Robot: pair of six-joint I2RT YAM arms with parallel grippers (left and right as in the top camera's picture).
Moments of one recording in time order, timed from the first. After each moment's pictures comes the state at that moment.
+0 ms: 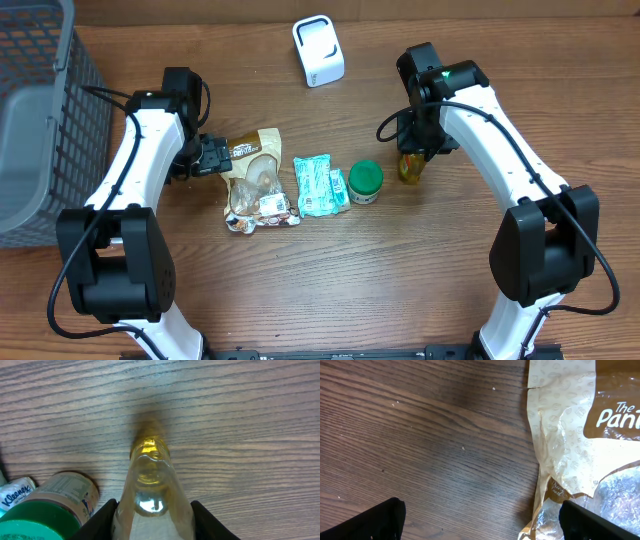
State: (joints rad) left arm -0.01 1.88 1.45 -1.09 -0.15 -0.30; right arm 0.29 1.96 1.68 -1.19 0.13 0.33
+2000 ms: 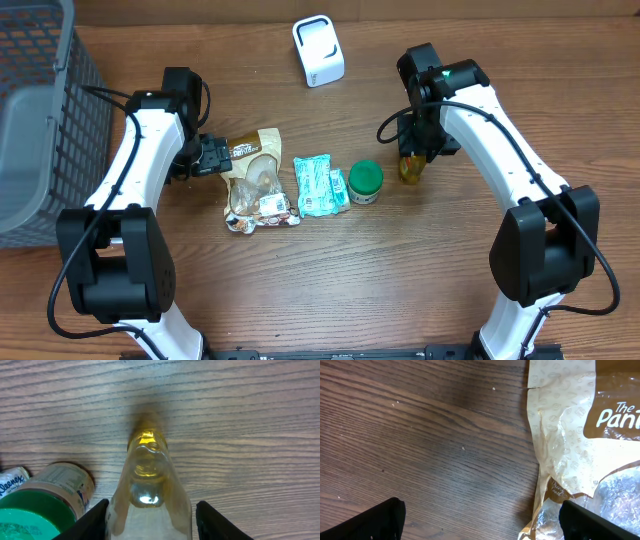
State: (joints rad) left arm -0.01 1.88 1.45 -1.09 -0.15 -0.30; right arm 0.29 1.96 1.69 -1.23 0.13 0.30
